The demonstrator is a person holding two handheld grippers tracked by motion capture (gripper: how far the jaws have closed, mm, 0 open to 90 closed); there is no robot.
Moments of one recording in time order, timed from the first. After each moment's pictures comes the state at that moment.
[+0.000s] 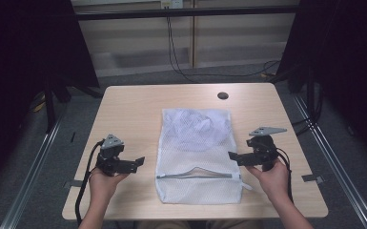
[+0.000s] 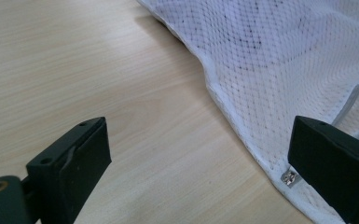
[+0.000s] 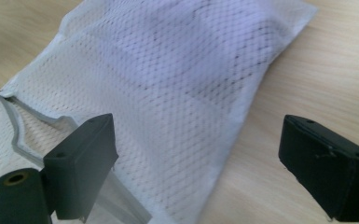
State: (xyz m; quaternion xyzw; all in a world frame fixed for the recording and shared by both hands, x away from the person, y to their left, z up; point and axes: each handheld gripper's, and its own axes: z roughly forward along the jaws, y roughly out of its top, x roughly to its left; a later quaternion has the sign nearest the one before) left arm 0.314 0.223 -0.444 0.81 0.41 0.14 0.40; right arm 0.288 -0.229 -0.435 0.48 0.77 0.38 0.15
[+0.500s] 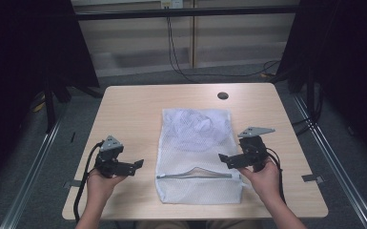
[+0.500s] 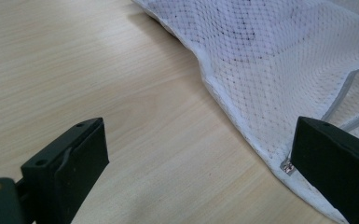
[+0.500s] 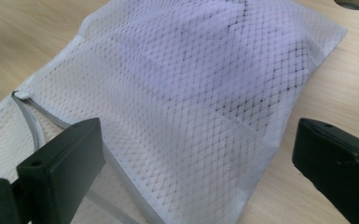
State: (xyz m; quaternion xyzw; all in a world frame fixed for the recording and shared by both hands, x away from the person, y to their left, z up) left arm 0.313 0.230 -0.445 0.81 0.39 0.14 0.40; right arm 0.288 -0.203 -0.430 0.46 0.78 0.38 0.16
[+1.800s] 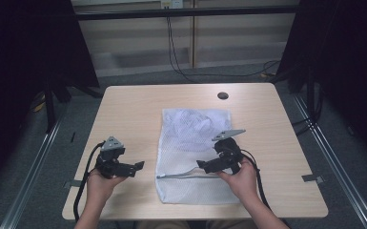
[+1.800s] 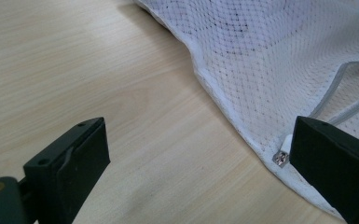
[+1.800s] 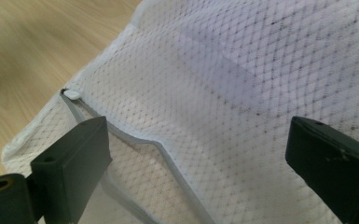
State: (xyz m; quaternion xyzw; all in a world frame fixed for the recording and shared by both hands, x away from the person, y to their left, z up) left arm 0.313 0.229 -0.446 0.83 0.39 0.12 0.39; right arm 0.296 -0.139 -0.441 0.44 0.81 0.37 0.10
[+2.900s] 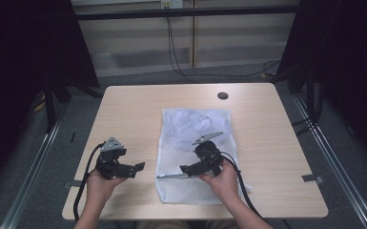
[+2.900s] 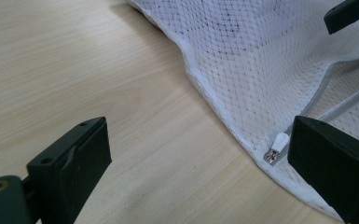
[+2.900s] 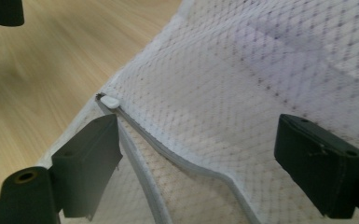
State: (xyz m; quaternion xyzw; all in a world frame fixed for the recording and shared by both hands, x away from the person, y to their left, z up) left arm 0.310 0.227 -0.447 0.83 0.38 0.11 0.40; right arm 0.303 -0.090 -0.457 0.42 0.83 0.37 0.05
